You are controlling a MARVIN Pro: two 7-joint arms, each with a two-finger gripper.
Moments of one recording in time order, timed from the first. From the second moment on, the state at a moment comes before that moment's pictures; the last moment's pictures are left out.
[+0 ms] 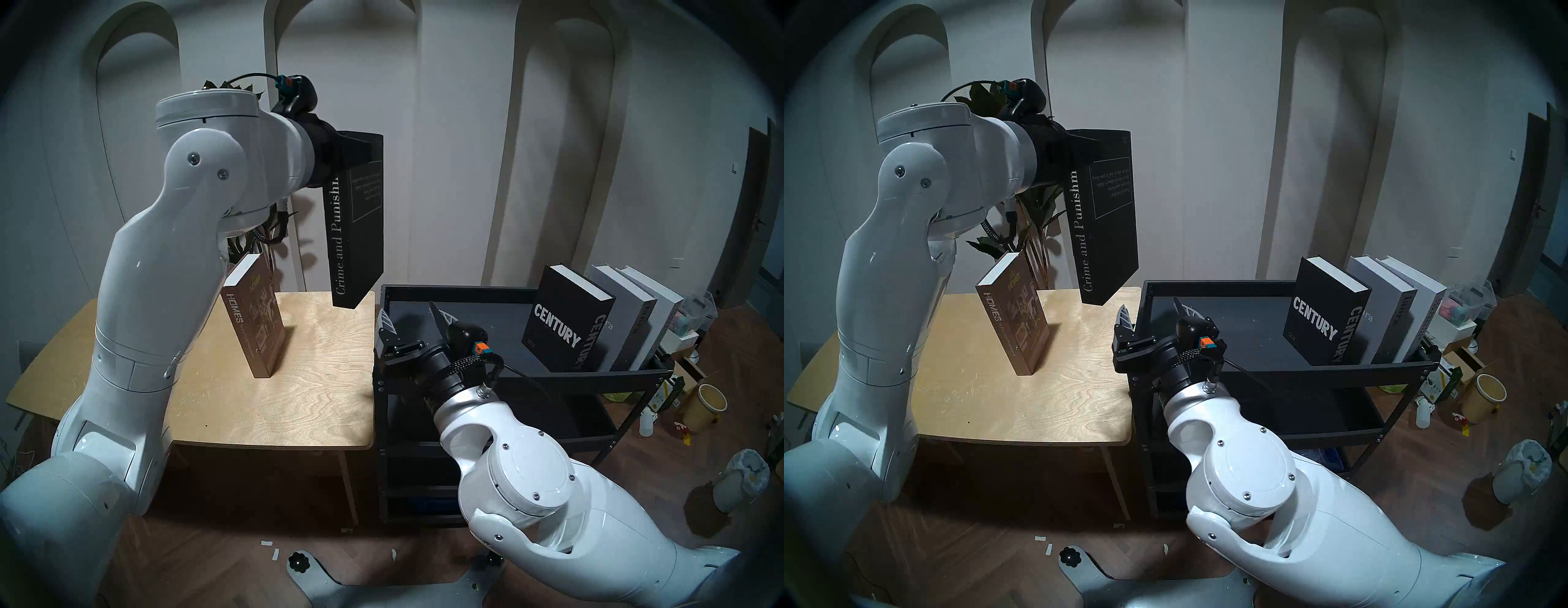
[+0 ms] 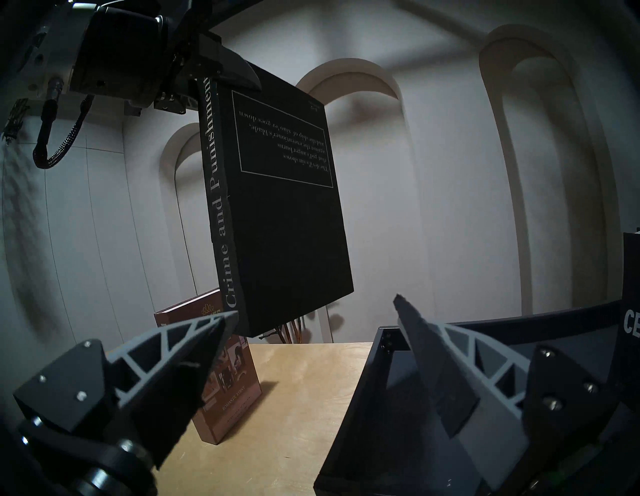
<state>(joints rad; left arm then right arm) 0.72 -1.10 -1.18 -2.09 -1.31 0.96 0.86 -1.47 -1.05 0.76 -2.23 0.53 0.10 -0.66</state>
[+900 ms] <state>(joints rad) 0.73 -1.13 -1.17 -2.16 -1.31 0.96 0.86 -1.22 -1.31 0.61 -2.03 0.44 0.17 -0.71</state>
